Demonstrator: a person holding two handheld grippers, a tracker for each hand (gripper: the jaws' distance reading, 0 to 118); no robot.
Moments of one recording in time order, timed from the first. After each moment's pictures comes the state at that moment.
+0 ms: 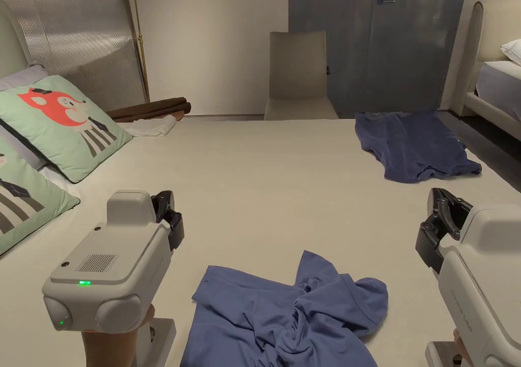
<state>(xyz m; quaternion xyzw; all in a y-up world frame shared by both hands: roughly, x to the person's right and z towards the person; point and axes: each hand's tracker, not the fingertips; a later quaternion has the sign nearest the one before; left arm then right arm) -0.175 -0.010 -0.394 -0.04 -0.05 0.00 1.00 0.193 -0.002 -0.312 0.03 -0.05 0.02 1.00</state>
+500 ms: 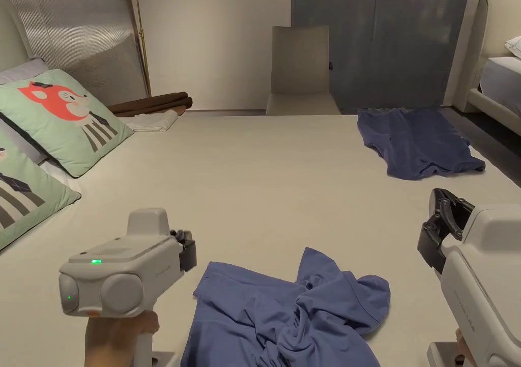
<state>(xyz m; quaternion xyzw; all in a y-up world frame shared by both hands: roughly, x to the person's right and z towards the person) -0.175 -0.041 -0.424 -0.27 -0.10 0.05 0.96 0.194 -0.006 -0.317 0.02 -0.05 0.03 1.00</state>
